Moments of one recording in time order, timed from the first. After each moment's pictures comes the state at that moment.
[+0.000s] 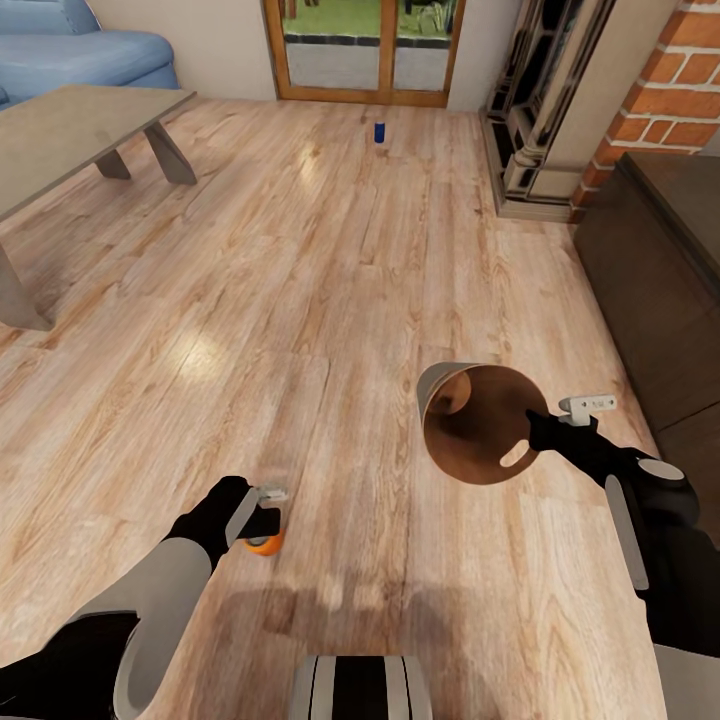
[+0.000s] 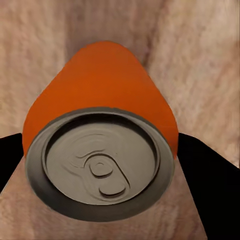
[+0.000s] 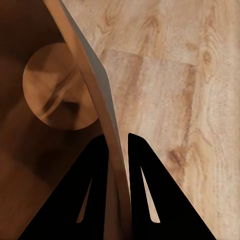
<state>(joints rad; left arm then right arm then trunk) -0.91 -0.06 0.08 -0.43 0.03 0.82 0.09 -0.55 -0.20 -0.18 -1.58 -0.01 0.64 0.34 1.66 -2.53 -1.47</state>
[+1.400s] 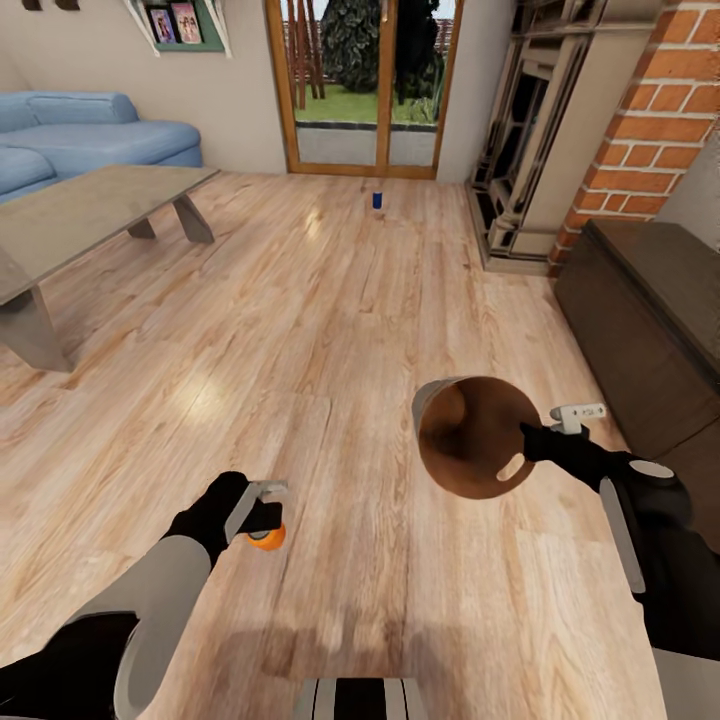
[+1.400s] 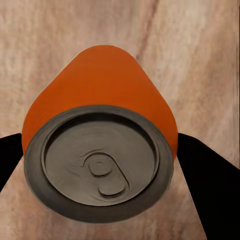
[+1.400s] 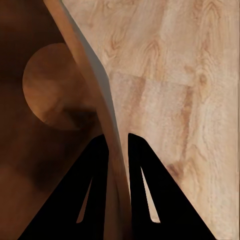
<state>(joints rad) -0.91 -0.06 0.08 -0.46 0.03 0.83 0.06 -0.55 -0.20 -0.15 -1.58 -0.01 0.73 0.34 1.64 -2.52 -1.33</state>
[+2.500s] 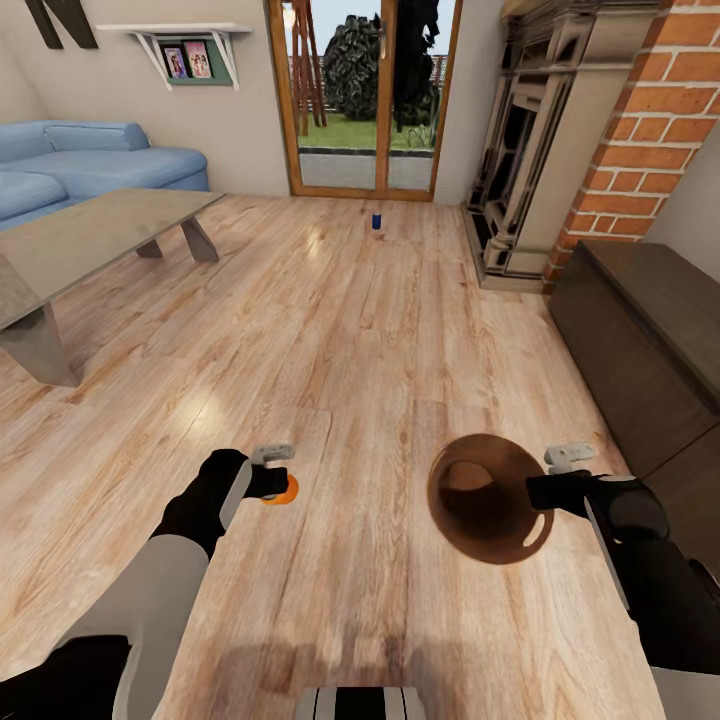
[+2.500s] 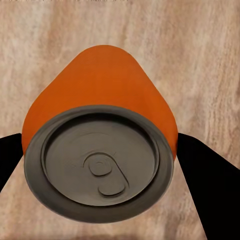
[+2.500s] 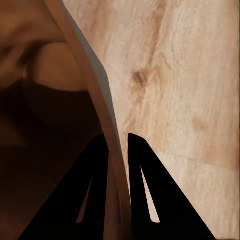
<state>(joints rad) -0.87 -0.07 0.07 -0.73 0.05 0.85 -0.03 -0.51 -0.22 -0.08 -1.54 0.25 1.04 0.36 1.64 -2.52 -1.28</state>
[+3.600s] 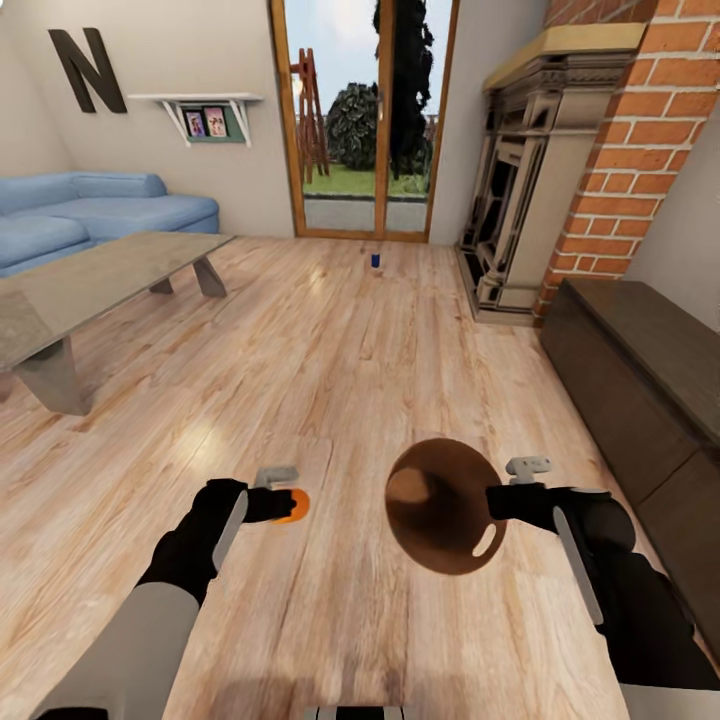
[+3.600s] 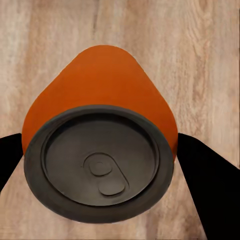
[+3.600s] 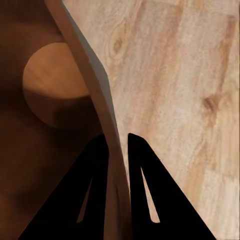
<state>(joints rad) -0.72 -0.06 0.02 -0.89 0.05 0.83 -0.15 -0.47 -0.13 -0.04 -1.54 0.06 1.03 0.33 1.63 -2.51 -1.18</state>
